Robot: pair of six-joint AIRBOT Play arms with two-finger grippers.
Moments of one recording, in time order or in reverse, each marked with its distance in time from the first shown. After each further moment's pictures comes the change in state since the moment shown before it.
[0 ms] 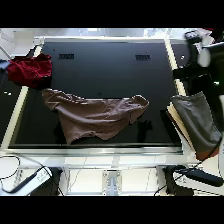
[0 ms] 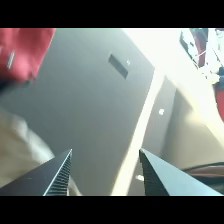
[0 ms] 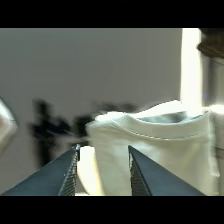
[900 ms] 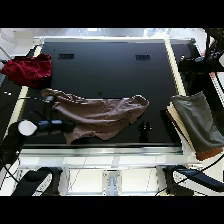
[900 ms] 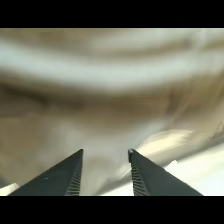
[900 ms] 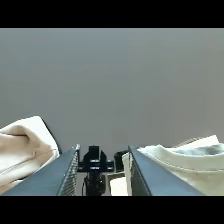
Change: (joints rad) left arm -0.782 0.342 -0.615 0.446 -0.055 0.243; right arm -0.077 0.067 -0.029 0.193 -0.142 -0.052
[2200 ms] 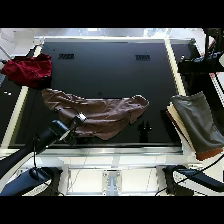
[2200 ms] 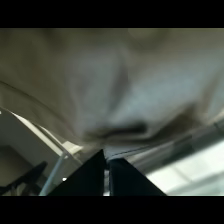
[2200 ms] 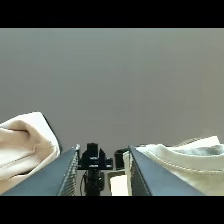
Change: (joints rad) left arm -0.412 -0.319 -0.002 0.716 -0.056 -0.252; right arm 0.000 0.000 0.000 0.021 0.018 -0.023
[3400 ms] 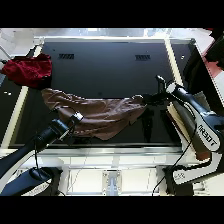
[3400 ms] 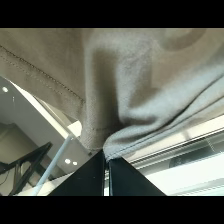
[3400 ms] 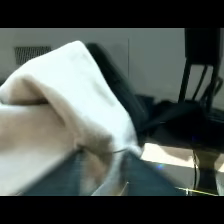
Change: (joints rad) left arm 0.024 -0.016 0.000 0.053 -0.045 -0.051; right arm 0.031 -0.402 -0.454 0.489 -0.423 -0.092
